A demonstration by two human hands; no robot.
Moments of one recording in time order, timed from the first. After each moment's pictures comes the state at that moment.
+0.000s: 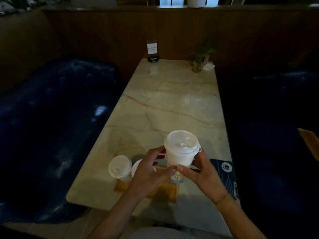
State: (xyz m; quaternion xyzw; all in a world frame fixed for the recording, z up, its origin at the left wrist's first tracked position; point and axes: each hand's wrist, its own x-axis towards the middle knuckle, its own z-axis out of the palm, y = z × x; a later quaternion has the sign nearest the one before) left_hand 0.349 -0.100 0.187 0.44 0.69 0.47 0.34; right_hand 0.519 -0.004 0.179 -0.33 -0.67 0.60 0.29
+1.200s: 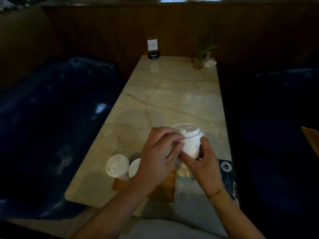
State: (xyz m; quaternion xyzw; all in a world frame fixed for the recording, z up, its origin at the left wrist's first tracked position) left_hand 0.371 -0.059 0.238 0.62 0.62 0.47 -0.06; right_hand 0.505 0.007 0.196 -0.40 -0.65 0.51 0.40
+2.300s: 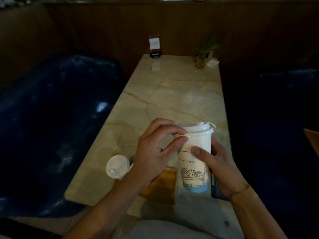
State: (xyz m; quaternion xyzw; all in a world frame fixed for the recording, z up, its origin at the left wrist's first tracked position) left_hand 0.355 -0.052 0.261 0.63 0.55 0.55 0.01; right_hand 0.529 0.028 0.238 -0.30 -0.58 0.70 0.29
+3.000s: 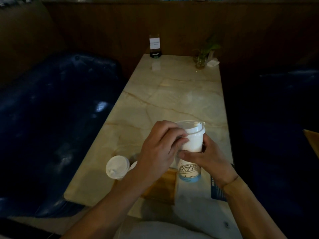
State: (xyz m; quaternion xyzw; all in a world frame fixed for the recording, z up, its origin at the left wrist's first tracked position) left_hand 0.358 -0.044 0.256 0.66 0.60 0.45 -0.10; right_hand 0.507 0.039 0.236 -0.34 -0.63 0.65 0.26
